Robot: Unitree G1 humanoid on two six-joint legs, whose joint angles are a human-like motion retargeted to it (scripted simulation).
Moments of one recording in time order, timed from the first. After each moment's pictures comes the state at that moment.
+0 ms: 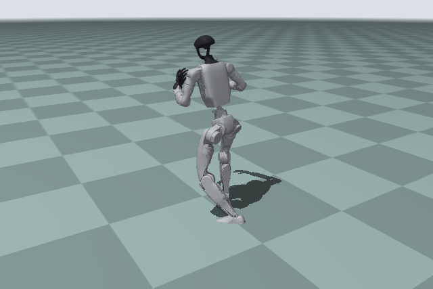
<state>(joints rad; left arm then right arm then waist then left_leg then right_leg) -0.34 0.43 -0.24 -0.29 -1.02 -0.09 -0.64 -0.02 -0.67 0.02 -0.25 -0.14 -0.20 0.05 -0.16 0.02 -0.11 -0.38 0.30 0.44 0.85 -0.69 -0.01 -0.75 -0.31 -0.61 0.95 -0.51 -0.23</state>
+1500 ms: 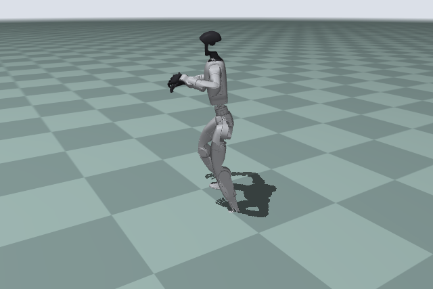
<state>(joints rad) -0.04 1.24 0.15 -0.44 -0.48 -0.13 -0.57 0.04 -0.88 -0.01 0.08 -0.30 -0.18 0.14 -0.04 -0.14 -0.17 -0.33 -0.06 0.09 0.37 -0.50 -0.04 -0.82 -0.54 -0.18 1.10 -0.38 0.08</state>
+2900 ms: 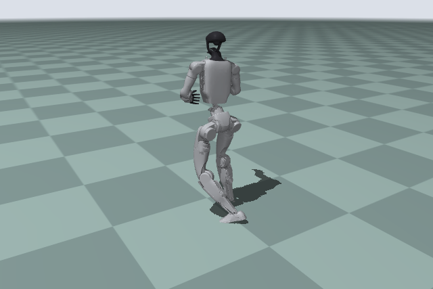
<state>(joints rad) -0.24 0.31 -0.69 0.32 -0.39 -0.23 -0.11 -0.33 -0.41 0.16 -0.61 0.26 -0.36 -0.23 -0.09 0.19 -0.39 -0.38 0.29 0.58 0.81 -0.47 0.00 -0.79 0.10 0.07 0.59 -0.47 0.04</state>
